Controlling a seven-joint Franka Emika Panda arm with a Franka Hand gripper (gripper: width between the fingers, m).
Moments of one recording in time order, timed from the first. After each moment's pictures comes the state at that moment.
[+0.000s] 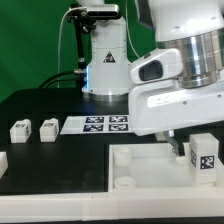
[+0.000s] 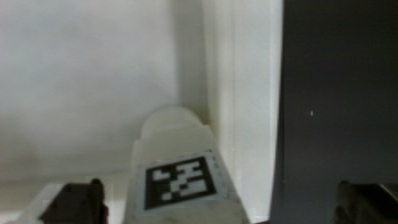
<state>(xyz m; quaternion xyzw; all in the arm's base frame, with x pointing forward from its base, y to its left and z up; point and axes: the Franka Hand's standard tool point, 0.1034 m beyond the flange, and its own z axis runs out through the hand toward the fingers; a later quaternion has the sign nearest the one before) 0.616 0.121 0.070 -0.99 -0.07 -0.04 0.08</state>
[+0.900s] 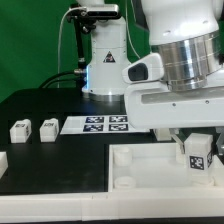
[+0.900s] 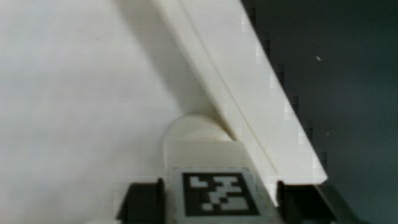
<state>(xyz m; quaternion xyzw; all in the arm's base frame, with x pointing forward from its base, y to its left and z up) 0.617 0.116 0.068 -0.91 0.39 0.02 0.13</state>
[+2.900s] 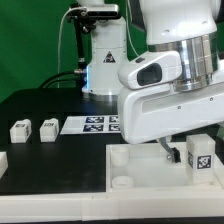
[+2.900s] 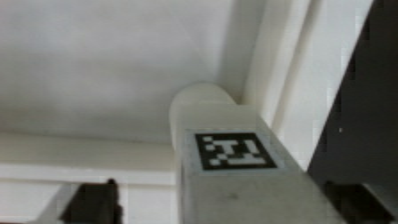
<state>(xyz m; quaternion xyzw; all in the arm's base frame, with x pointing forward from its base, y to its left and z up) 0.622 0.106 0.067 -0.99 -0.08 -0.04 0.08</state>
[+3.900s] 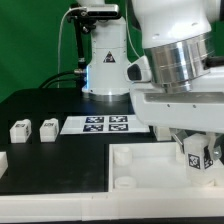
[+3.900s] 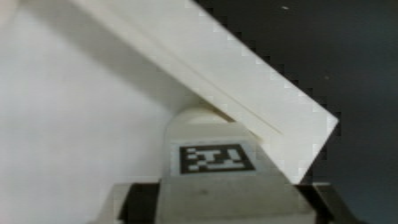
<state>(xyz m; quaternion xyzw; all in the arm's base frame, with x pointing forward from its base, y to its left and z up) 0.622 0.110 0.067 -0.85 0.51 0.04 0.14</state>
